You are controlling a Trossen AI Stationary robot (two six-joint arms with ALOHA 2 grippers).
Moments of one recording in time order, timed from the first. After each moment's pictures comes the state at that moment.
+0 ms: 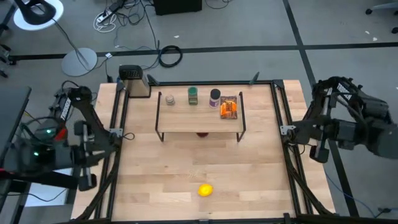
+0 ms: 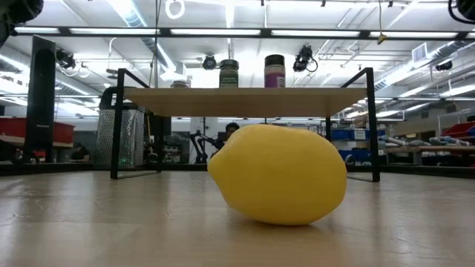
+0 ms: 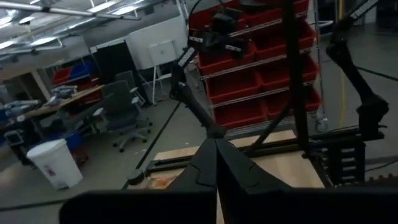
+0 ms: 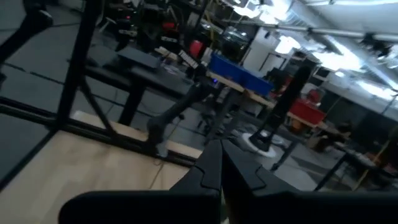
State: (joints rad) left arm -1.39 1.07 1.41 -0.32 -1.57 0.23; right arm 1.37 1.10 1.70 -1.08 1.57 0.05
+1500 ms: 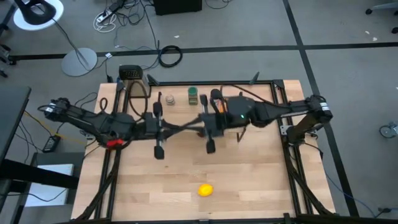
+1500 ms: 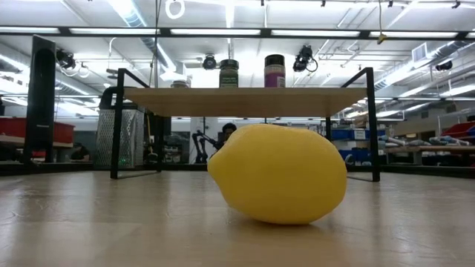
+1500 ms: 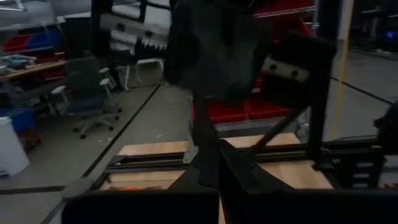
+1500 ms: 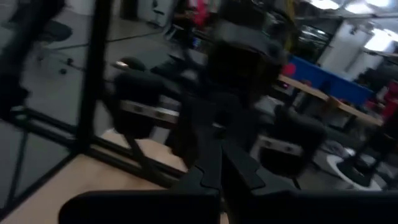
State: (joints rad) left arm -0.34 1.11 1.07 0.04 -0.43 0.10; right arm 0.19 1.62 1.70 -0.13 0.07 -0.38
